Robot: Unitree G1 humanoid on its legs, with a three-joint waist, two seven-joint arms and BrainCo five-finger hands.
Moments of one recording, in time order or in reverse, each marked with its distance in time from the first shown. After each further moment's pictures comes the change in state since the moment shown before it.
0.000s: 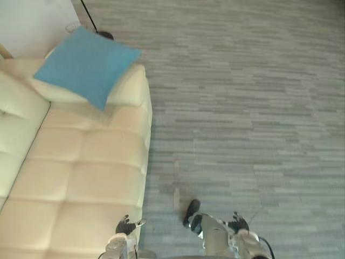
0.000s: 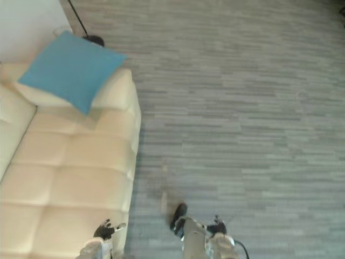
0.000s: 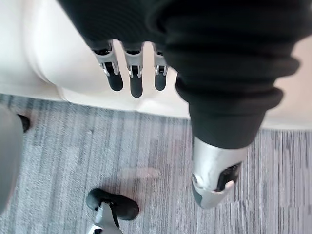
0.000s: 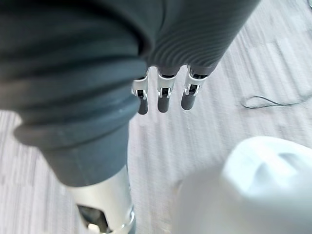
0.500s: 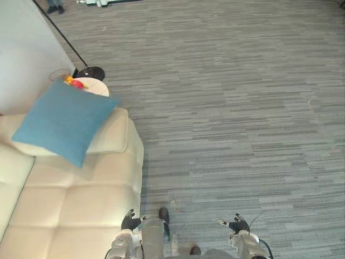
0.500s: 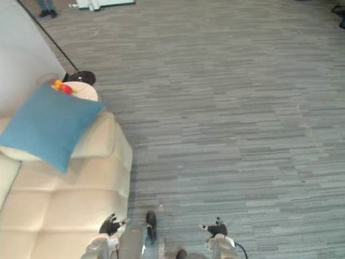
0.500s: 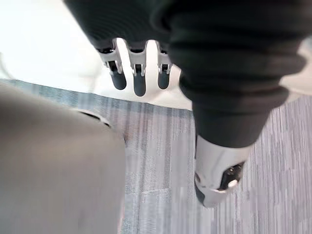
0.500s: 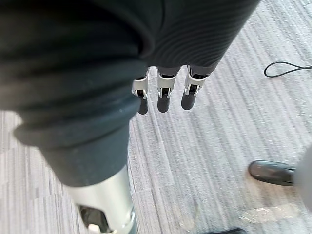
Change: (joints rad) left arm 0.015 0.010 0.005 -0.073 0.010 -0.019 -0.005; right arm -0.017 0.047 0.010 0.030 0.018 0.001 -0.003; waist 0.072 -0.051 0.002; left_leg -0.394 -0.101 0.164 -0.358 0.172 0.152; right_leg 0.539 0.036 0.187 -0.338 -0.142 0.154
